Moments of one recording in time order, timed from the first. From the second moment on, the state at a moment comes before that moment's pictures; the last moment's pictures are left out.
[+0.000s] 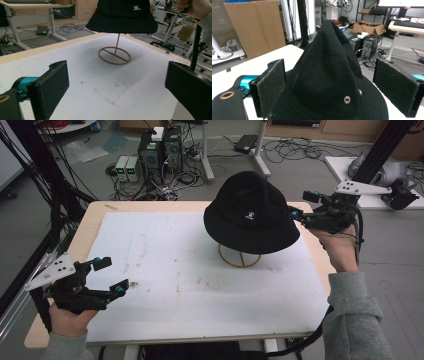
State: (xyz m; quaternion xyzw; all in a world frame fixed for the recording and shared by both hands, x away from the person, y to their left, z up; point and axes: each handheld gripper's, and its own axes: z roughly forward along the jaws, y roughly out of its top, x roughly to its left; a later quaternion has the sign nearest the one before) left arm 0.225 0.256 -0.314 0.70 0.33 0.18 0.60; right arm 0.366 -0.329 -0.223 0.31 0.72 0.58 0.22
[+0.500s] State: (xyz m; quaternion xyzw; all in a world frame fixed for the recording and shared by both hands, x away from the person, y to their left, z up) left arm 0.226 0.260 -0.311 0.70 0.33 0.19 0.61; right arm 0.324 -0.344 -0.254 0.32 0.71 0.58 0.23
